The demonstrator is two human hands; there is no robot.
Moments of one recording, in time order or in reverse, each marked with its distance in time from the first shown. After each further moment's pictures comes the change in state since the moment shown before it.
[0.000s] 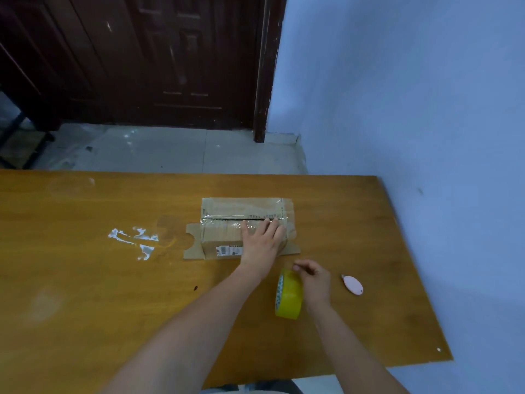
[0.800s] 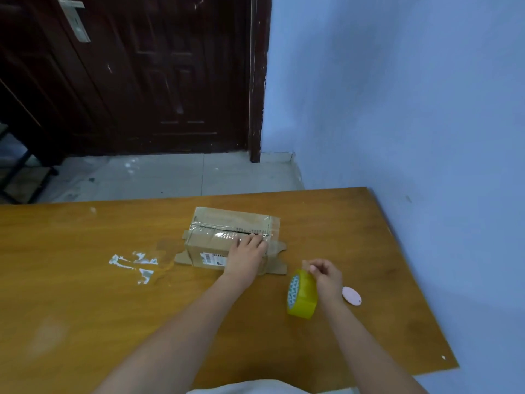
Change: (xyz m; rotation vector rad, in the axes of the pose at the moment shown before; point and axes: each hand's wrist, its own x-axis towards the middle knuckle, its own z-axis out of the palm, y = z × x) left_hand -0.006 -0.026 -0.021 -0.069 0.028 0.067; right_hand 0.029 -0.016 -0.033 -0.041 0.063 0.043
